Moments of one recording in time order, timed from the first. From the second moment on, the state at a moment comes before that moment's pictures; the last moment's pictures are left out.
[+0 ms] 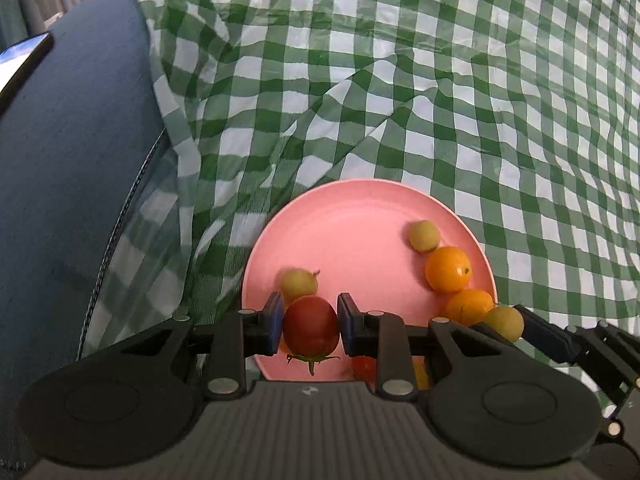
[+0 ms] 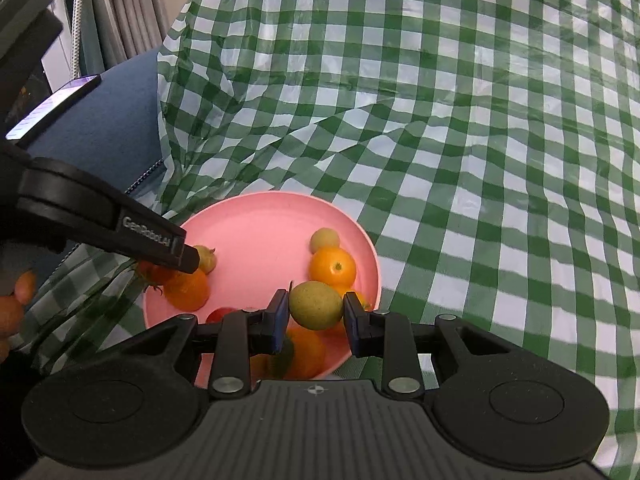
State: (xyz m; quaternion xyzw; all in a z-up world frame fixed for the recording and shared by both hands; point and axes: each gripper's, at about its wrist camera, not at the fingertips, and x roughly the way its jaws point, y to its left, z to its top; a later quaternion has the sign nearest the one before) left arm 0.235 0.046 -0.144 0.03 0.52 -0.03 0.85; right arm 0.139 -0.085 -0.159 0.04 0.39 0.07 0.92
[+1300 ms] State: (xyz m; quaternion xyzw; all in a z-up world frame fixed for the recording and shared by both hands) left arm 0.033 0.059 -0.043 0.07 0.44 0.02 0.90; right arm -0.041 -0.083 -0.073 0.05 0.33 0.01 0.94
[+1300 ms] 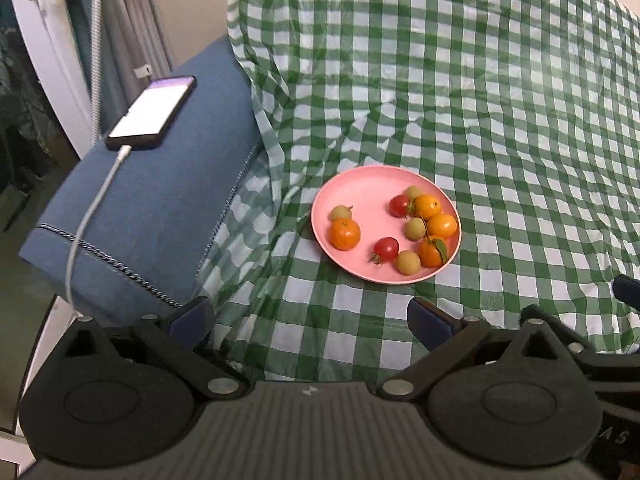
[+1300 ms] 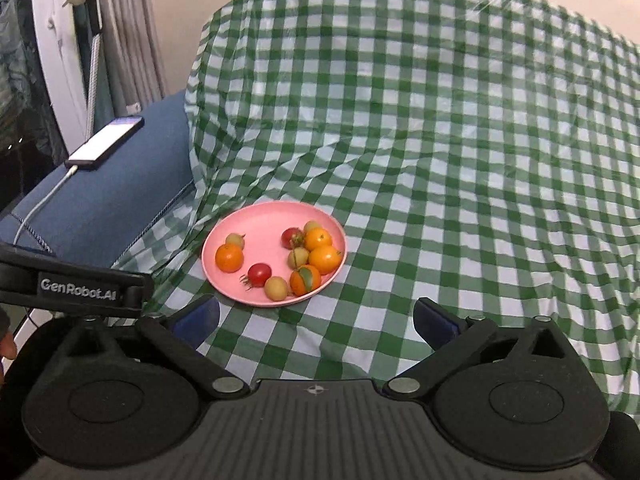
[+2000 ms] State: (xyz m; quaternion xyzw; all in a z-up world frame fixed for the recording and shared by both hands) left arm 0.009 0.059 -0.043 0.09 0.44 0.05 0.89; right arm -0.069 -0.077 -0.056 0.03 0.30 -0.01 0.95
